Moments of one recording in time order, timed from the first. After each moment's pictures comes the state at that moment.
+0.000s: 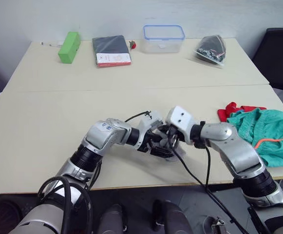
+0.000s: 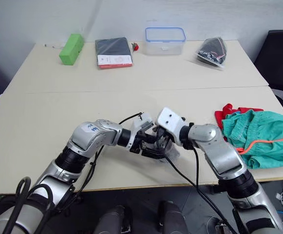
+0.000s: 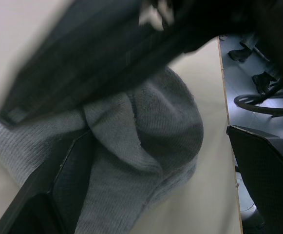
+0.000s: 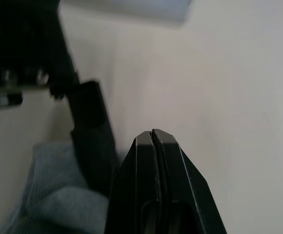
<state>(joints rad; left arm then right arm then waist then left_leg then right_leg) -0.81 0.33 -0.39 0.04 -0.43 1.08 -0.83 -0.52 -0.64 0.32 -0.32 0.13 0.72 0.78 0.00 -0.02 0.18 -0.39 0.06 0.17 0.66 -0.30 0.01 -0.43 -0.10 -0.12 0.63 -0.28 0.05</state>
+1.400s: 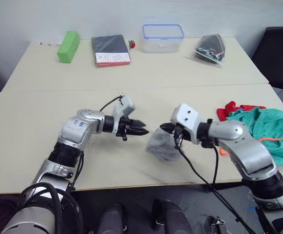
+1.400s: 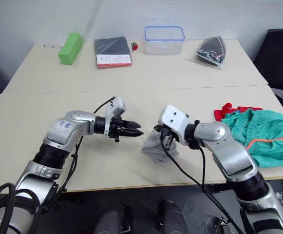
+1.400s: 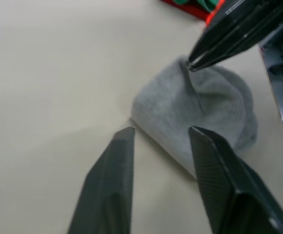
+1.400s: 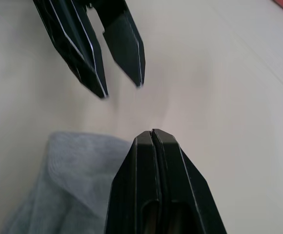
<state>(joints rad) -0.78 0.47 -0.27 0.20 -0.33 0.70 -1.02 -0.55 -0.65 0.26 -0.39 0.19 0.74 0.78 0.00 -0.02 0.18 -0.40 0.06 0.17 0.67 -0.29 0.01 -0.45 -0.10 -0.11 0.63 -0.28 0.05</state>
